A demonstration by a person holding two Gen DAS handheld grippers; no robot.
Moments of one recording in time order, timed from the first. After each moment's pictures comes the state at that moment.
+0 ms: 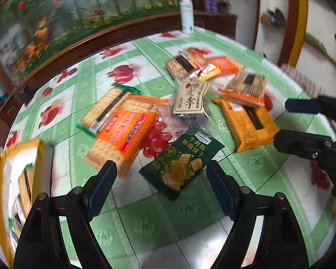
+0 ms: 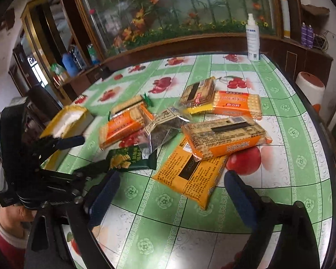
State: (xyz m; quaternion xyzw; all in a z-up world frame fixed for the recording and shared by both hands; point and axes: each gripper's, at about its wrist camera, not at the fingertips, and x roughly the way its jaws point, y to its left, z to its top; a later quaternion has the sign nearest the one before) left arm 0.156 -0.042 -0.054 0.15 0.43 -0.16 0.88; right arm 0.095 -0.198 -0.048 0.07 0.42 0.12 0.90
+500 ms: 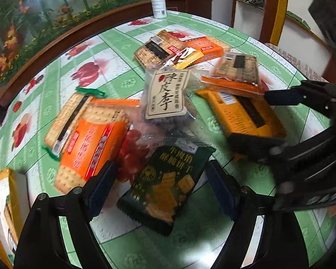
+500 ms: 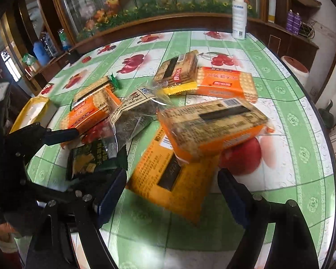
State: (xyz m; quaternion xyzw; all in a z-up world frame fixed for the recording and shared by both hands) left arm 0.186 -0.071 -0.075 0.19 0.46 -0.24 0.84; right arm 0.139 -0.181 -0.083 0.04 0.48 0.04 0.87
